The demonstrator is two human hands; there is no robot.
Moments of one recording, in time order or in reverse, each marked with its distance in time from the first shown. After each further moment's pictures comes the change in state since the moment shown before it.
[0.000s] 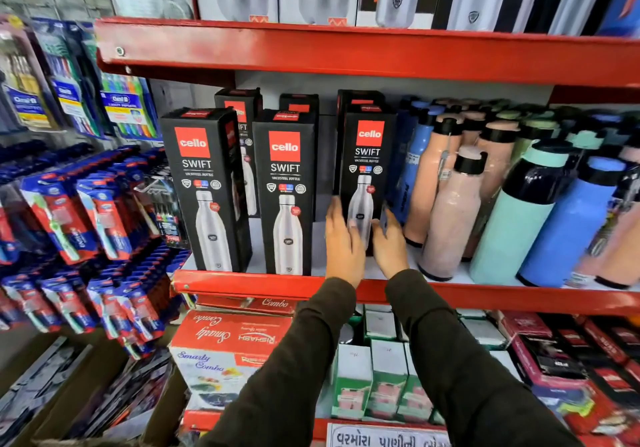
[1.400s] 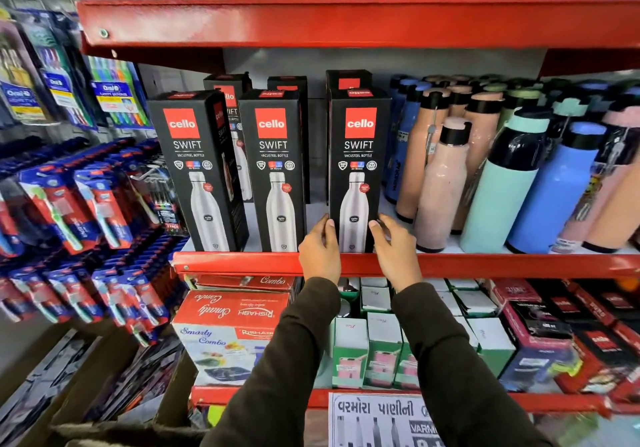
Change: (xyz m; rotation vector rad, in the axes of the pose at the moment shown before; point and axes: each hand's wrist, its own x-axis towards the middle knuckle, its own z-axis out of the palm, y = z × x) left_hand -0.050 0.001 -0.030 0.064 0.070 -0.290; right_hand -0.069 0.008 -0.034 -0.134 0.003 -0.071
